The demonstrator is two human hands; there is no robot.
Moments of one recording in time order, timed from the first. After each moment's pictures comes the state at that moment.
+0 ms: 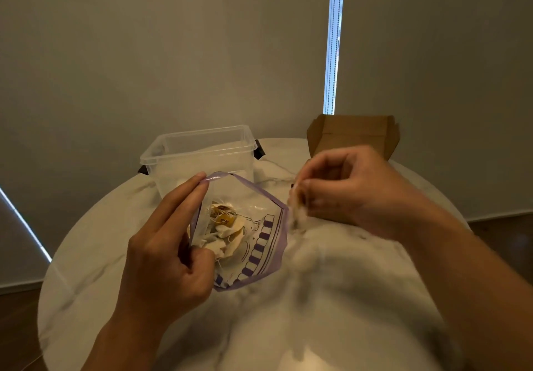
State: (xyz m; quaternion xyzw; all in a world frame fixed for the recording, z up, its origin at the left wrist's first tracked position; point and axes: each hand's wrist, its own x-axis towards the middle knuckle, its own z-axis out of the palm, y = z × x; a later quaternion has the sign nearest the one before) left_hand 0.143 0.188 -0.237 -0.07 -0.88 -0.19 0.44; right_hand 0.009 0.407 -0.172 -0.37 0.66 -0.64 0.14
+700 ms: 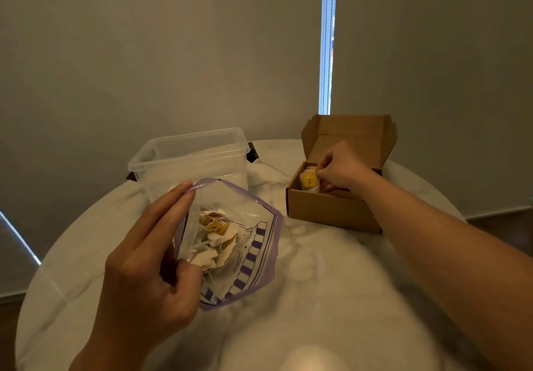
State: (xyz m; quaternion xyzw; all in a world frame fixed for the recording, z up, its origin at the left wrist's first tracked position) left_hand 0.143 0.187 -0.238 -0.07 -0.87 -0.19 0.45; right_hand -0.145 0.369 -0.213 -0.15 0.88 -0.44 0.01
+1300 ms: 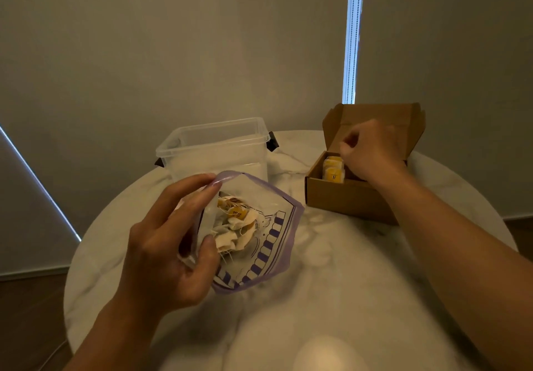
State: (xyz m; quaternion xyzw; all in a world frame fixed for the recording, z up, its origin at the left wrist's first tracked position) left_hand 0.147 0.184 -0.230 -0.12 -0.88 -0.11 0.45; right_hand -0.112 0.377 -0.203 -0.19 0.89 -0.35 -0.21
